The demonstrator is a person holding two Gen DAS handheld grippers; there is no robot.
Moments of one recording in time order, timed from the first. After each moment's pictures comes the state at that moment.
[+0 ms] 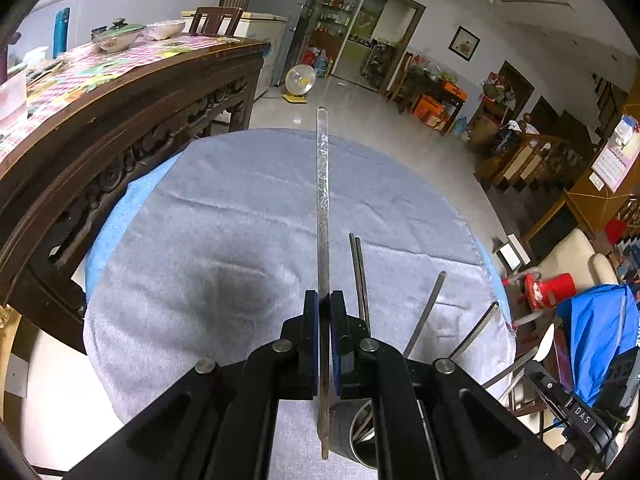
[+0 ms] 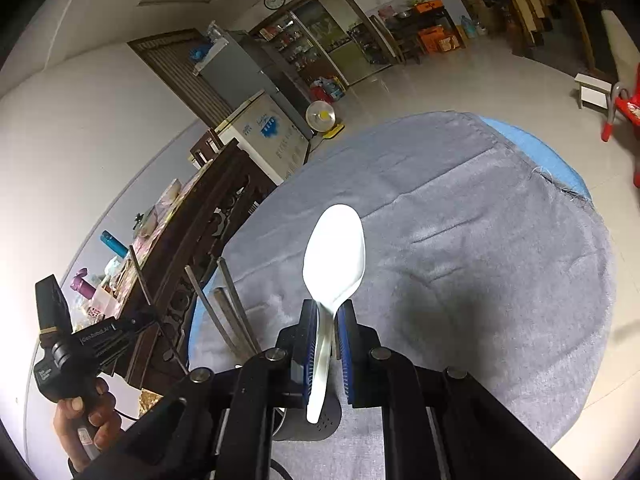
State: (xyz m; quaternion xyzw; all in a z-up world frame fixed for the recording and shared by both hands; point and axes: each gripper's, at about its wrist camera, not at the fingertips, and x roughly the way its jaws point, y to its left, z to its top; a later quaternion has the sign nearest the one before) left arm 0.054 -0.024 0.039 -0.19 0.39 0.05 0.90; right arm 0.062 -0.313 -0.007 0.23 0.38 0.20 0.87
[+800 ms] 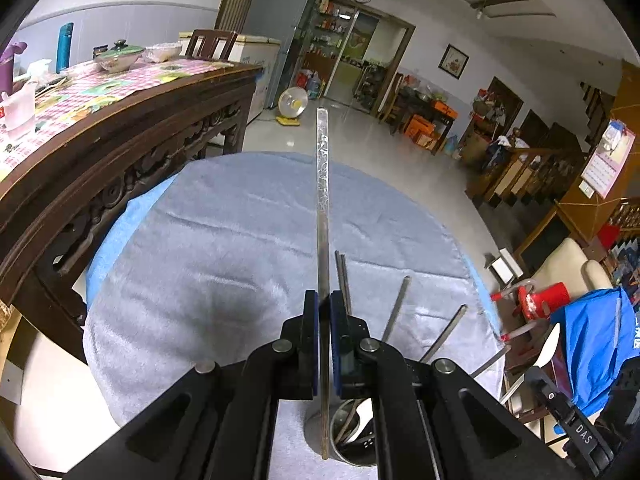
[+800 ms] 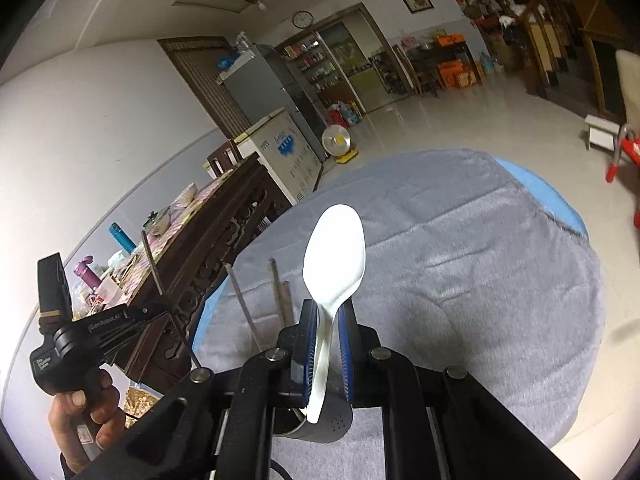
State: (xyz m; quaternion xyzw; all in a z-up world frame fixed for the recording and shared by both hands) left arm 0.030 -0.038 0.056 -0.19 0.35 0.05 0.92; right arm 0.024 -0.298 0.026 0.19 0.33 0.21 0.90
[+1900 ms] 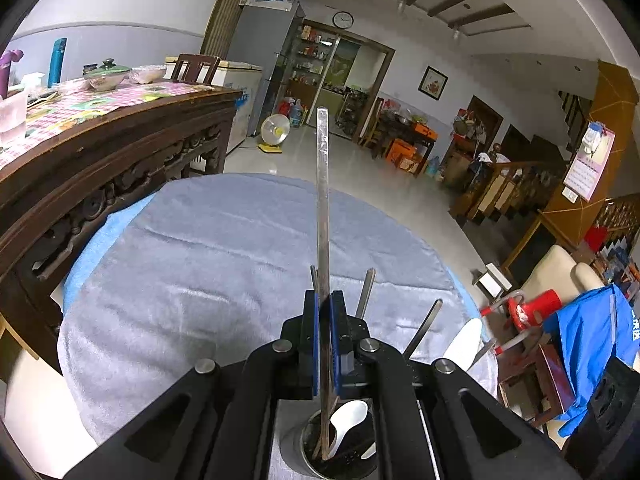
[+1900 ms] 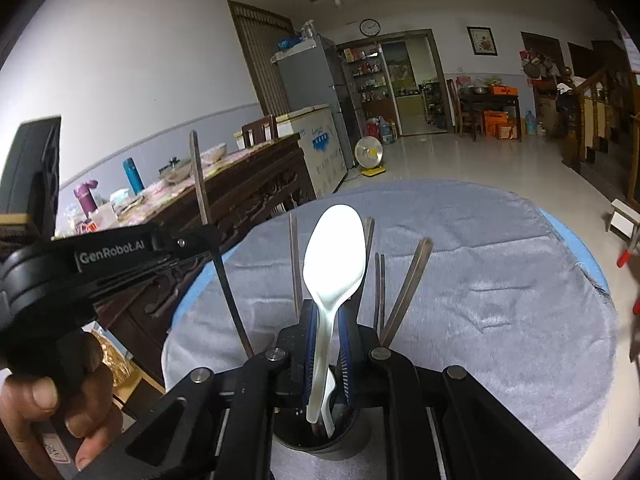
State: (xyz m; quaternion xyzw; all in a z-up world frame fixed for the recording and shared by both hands) left arm 0.025 -0.066 0.037 -0.18 0.29 0.03 0.94; right arm 0.012 -0.203 0.000 0.05 0.29 0.25 0.92
